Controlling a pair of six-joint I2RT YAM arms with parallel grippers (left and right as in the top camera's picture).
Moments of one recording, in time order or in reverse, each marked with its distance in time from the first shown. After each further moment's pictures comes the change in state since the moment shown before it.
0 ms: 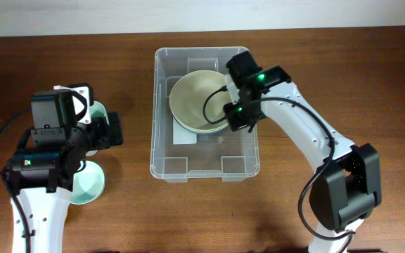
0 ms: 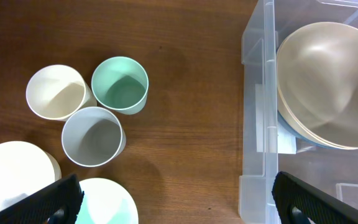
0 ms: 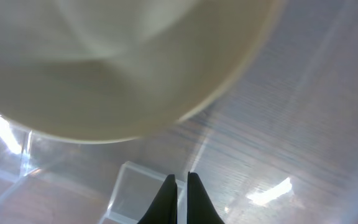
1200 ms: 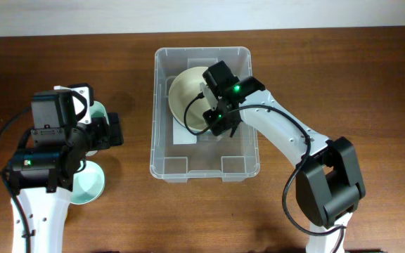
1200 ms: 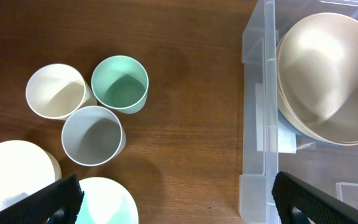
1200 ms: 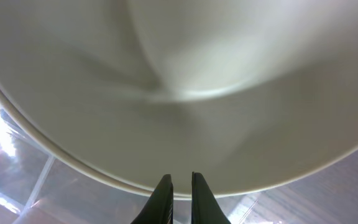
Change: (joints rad) left arm 0.000 0.000 0.000 -0.003 0.000 0.000; right arm 0.093 0.070 -0.025 0.169 0.000 -0.052
